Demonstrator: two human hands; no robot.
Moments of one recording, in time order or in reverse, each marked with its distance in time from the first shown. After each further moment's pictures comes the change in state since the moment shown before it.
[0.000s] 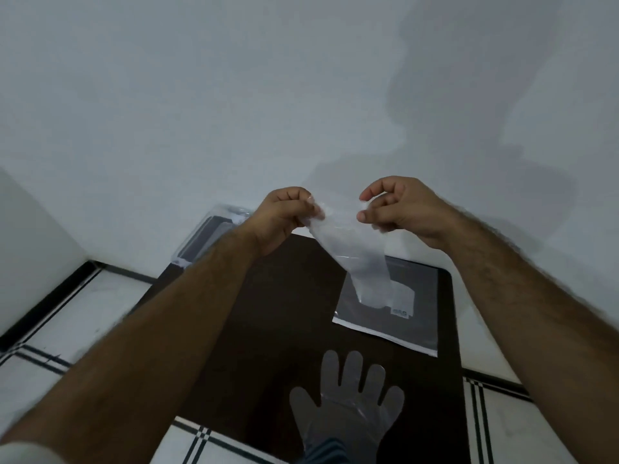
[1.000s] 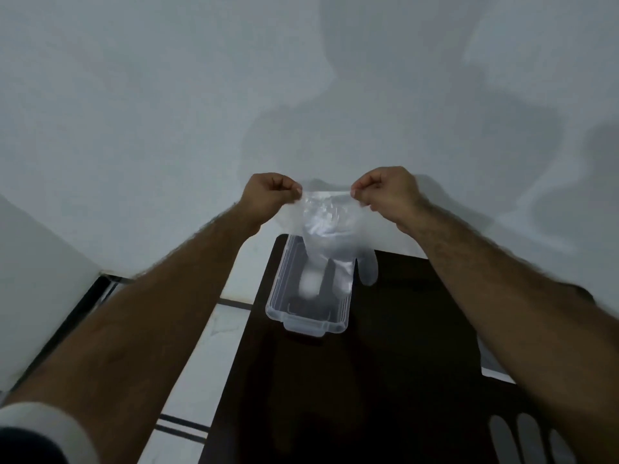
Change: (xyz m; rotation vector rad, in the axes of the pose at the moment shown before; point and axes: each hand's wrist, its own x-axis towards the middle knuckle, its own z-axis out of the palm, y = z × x) left_hand 0.127 -0.004 -0.420 0.449 0.237 -0.108; right_hand 0.346 -0.031 0.272 -0.170 0.332 0.079
